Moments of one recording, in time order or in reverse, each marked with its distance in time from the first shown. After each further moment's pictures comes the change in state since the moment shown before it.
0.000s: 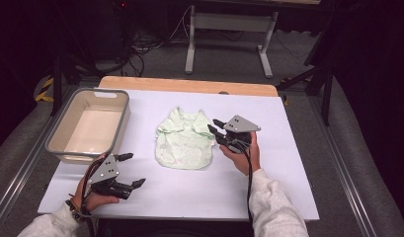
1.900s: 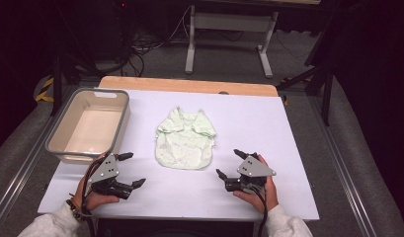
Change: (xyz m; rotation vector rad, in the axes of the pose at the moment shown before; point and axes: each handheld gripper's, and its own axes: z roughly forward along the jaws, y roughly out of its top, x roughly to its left) left arm 0.002 0.000 0.001 -0.007 -0.005 -0.008; right arm 0.046 -0.069 -0.073 0.062 -0.010 -0.073
